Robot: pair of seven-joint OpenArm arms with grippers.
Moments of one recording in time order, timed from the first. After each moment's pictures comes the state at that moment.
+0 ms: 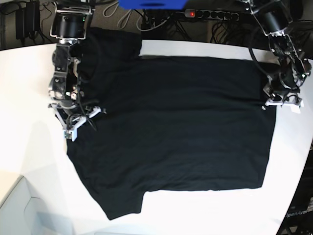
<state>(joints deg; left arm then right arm) -0.3 -12.1 -34.7 75.5 -35.4 -0.1 53.2 2.8 1.6 12.1 80.0 -0.3 6.0 -38.9</state>
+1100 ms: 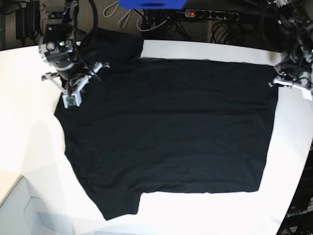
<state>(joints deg) 17.1 -13.8 -38.1 104.0 -34.3 0.3 61.8 -20.4 1.1 10.0 114.8 -0.5 14.8 -54.1</state>
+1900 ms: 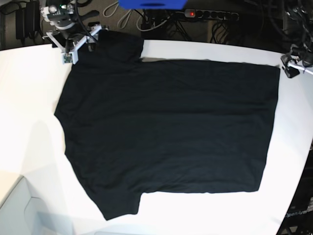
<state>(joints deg) 17.7 -12.7 -47.3 97.0 -23.9 -16.5 55.5 -37.8 -5.0 15.7 114.9 -0.7 17.2 -43.8</state>
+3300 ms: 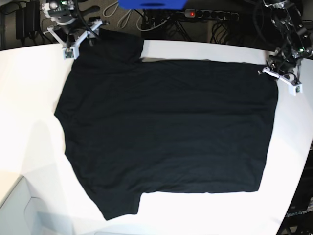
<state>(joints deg) 14.8 -13.1 -33.5 87.3 -24.6 -16.5 50.2 -38.7 -5.0 15.5 114.0 -0.6 17.2 -43.5</state>
